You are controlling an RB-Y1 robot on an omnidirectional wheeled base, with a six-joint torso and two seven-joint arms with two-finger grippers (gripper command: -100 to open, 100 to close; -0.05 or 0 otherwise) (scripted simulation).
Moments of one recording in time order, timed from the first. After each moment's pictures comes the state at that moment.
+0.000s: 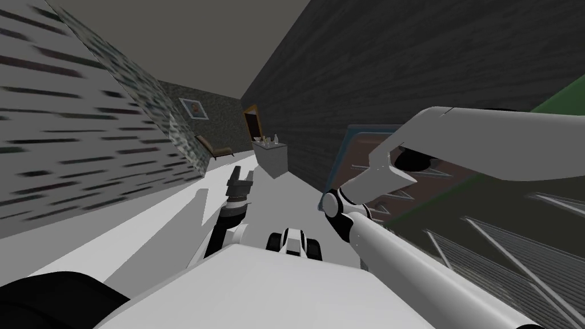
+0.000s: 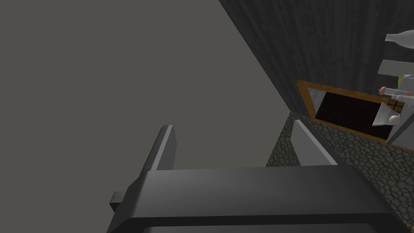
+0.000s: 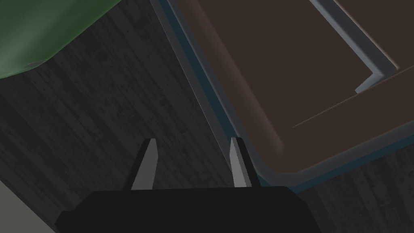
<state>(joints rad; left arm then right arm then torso) 0.54 -0.01 0.01 -2.29 -0.10 -0.54 0.16 -1.08 0.00 -0.52 -2.32 -2.21 -1.49 -0.29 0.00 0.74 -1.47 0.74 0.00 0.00</state>
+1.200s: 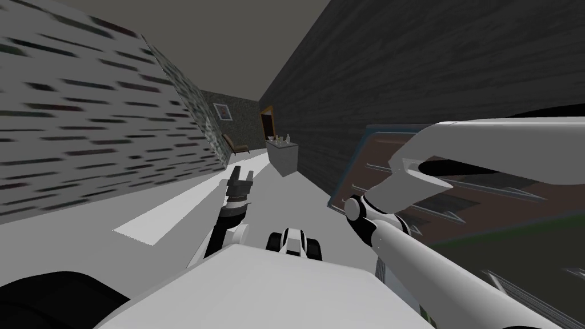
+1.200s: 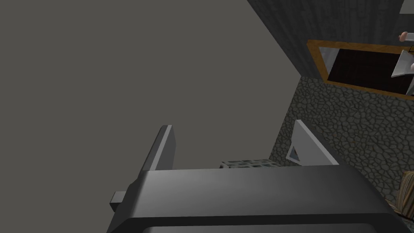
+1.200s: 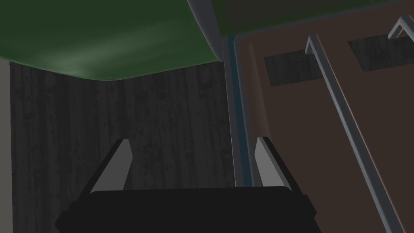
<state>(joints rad) 0.54 -0.01 0.01 -2.29 -0.10 -0.54 0.16 -0.92 -0.29 -0.55 -2.25 -1.93 -1.33 -0.17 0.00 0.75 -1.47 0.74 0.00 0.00</state>
